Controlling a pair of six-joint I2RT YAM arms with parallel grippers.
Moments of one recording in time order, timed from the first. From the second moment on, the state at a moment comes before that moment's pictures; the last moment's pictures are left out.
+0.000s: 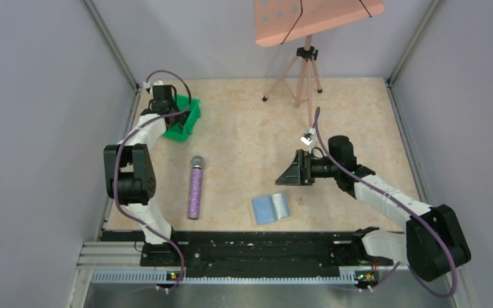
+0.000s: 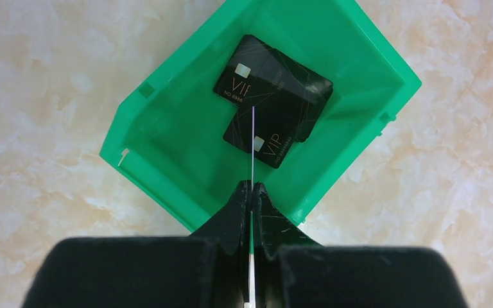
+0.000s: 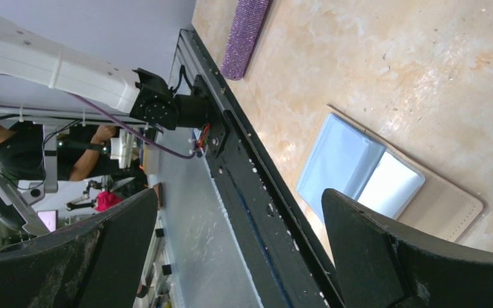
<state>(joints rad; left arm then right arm) 0.02 1.81 1.34 -0.26 -0.16 -0.45 0.40 1.17 0.56 0.07 -0.92 0.67</state>
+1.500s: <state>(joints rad) 0.02 1.86 1.43 -0.25 -0.23 -0.36 0.40 1.22 0.59 0.07 -0.92 0.67</state>
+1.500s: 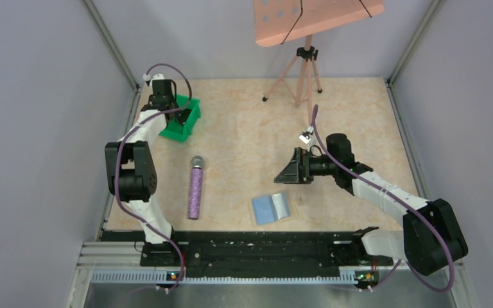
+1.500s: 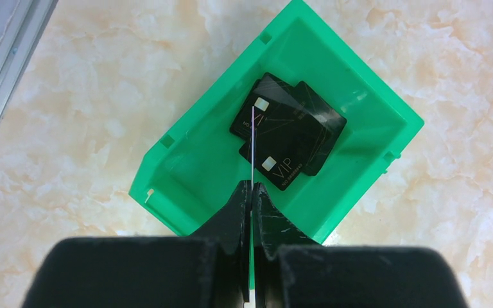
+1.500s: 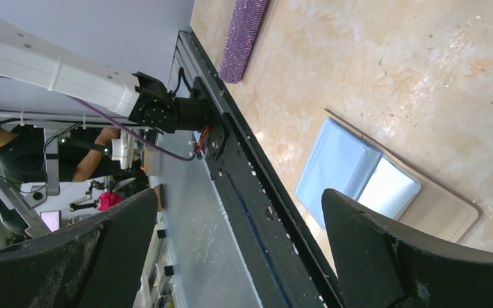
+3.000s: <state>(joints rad) 0.02 1.91 1.50 -0.39 -0.31 -0.39 0.45 1.23 0.61 0.09 -0.89 0.69</state>
